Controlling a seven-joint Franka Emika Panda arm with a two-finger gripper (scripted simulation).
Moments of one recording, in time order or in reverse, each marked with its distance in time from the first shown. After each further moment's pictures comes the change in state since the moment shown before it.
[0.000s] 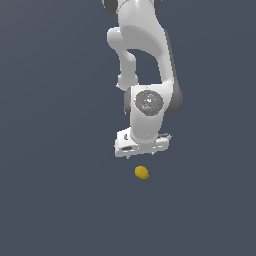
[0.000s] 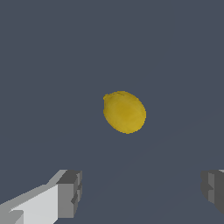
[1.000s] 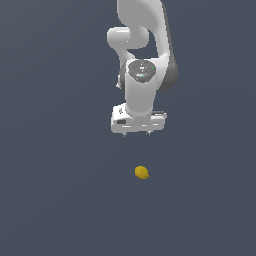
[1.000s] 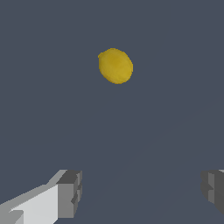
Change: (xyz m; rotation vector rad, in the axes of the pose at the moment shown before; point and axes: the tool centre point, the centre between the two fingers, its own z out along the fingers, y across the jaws) arm -0.076 0.002 -0.044 0.013 -0.035 0.084
